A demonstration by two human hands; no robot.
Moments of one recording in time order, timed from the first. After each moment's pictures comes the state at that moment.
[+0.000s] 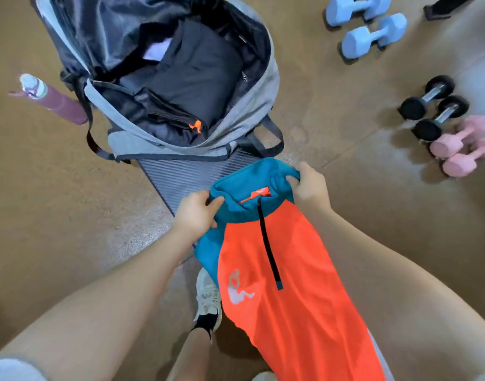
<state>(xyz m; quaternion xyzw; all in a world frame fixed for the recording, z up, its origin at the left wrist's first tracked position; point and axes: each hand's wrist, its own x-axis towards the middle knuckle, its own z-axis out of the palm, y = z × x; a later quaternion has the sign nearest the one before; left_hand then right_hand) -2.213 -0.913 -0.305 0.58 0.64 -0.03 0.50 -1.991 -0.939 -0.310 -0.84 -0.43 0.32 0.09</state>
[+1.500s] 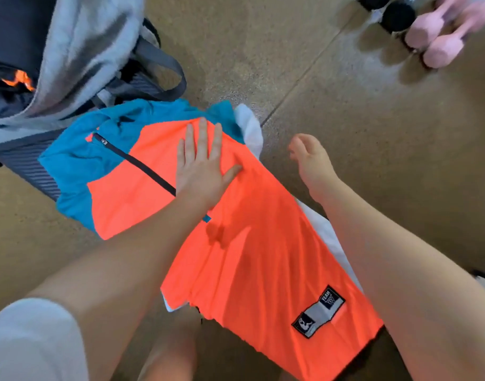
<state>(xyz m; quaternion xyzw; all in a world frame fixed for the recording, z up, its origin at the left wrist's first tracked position) -2.064 -0.972 -0.394 0.86 0.45 -0.14 0.19 -1.882 -1.058 -0.396 -0.82 -0.12 0.43 0.36</state>
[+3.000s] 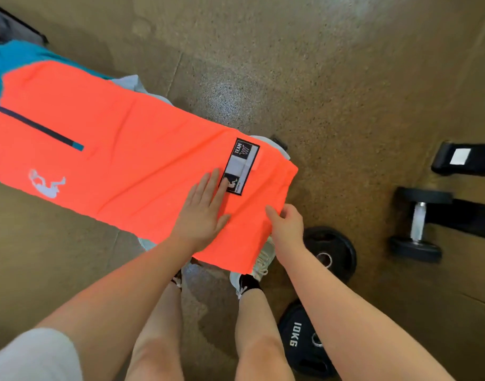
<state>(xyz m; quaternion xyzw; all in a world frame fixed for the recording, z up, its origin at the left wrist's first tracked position) -2.060 -1.309 -0.377 0.95 0.17 -0.20 0.19 -1.957 -1.460 -0.368 -0.80 0.15 0.41 0.42</state>
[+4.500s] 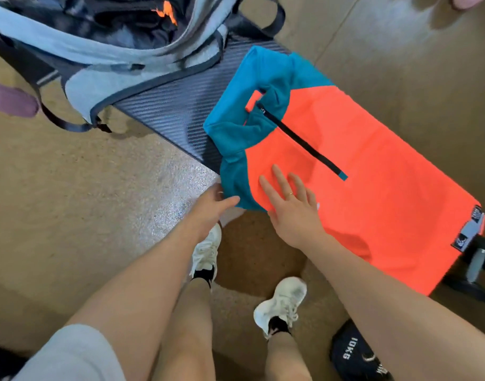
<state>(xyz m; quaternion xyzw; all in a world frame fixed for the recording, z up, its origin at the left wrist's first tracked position) -2.314 -0.991 -0.392 0.42 0.53 -0.10 0.73 -2.181 -1.111 -0.354 -0.80 -0.48 0.35 -0.10</state>
